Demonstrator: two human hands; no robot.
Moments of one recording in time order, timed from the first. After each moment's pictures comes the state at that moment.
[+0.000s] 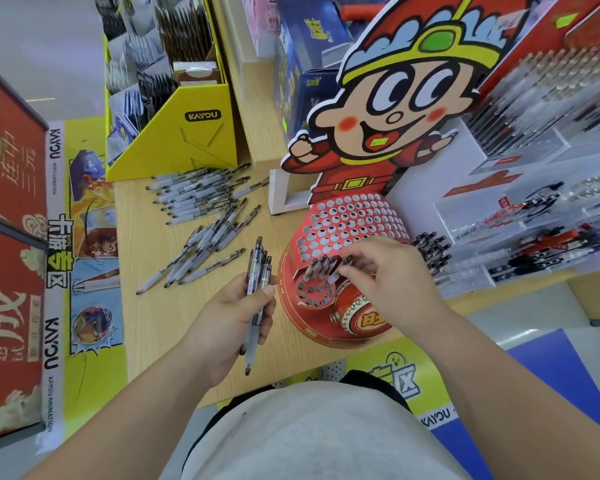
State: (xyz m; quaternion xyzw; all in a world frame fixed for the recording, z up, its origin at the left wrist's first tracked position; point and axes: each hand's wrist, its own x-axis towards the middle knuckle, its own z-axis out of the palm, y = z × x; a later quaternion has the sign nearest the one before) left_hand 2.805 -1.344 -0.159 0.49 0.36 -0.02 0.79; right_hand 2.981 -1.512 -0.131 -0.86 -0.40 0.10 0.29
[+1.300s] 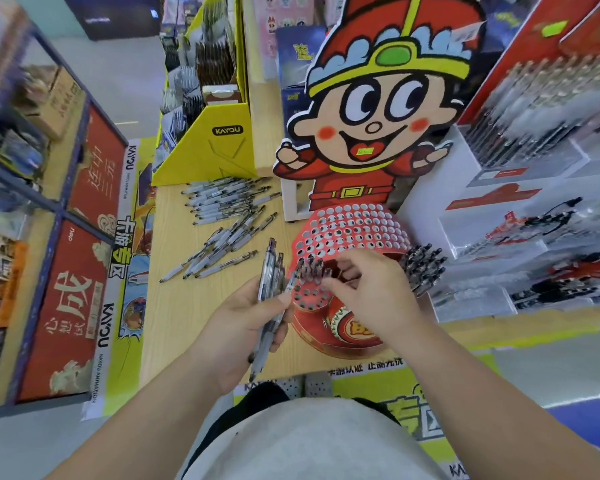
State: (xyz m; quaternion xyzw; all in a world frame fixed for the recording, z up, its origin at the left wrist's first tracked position) left_hand 2.816 -1.408 -0.118 0.50 0.37 0.05 0.78; right_hand 2.993 -1.527 -0.150 -0.85 -0.37 0.18 0.32
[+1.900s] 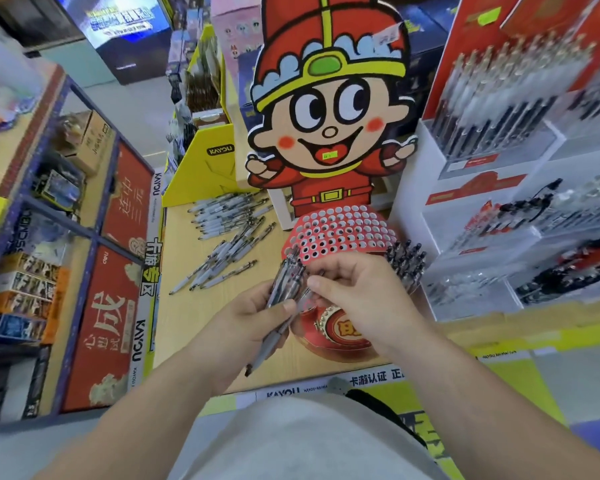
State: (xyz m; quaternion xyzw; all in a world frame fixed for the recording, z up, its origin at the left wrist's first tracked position) left_hand 2.838 -1.436 -0.094 0.61 0.35 -0.02 0.71; right_hand 2.986 -1.555 -0.106 -0.64 -0.21 0.42 0.61
